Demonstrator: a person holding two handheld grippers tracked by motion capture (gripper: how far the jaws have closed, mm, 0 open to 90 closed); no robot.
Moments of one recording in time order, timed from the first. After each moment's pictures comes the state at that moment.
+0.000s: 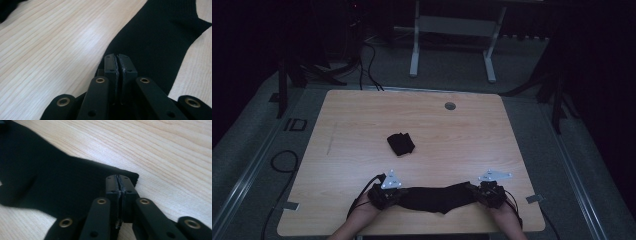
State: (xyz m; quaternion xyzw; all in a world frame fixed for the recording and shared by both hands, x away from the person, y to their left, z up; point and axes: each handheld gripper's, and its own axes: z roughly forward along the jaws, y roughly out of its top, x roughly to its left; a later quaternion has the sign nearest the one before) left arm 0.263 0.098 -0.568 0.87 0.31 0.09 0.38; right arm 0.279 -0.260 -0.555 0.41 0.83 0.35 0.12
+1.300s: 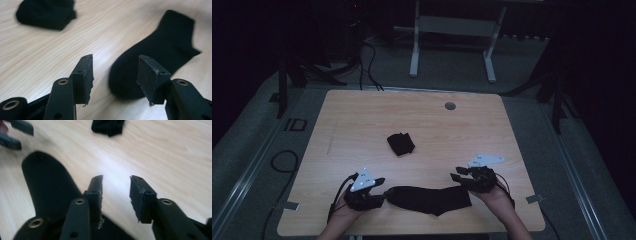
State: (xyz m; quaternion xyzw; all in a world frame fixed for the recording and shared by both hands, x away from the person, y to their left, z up) left arm 0.243 0.160 -0.549 0.81 0.36 0.14 0.44; right arm 0.309 -0.216 -0.499 0.32 0.85 0.40 0.11
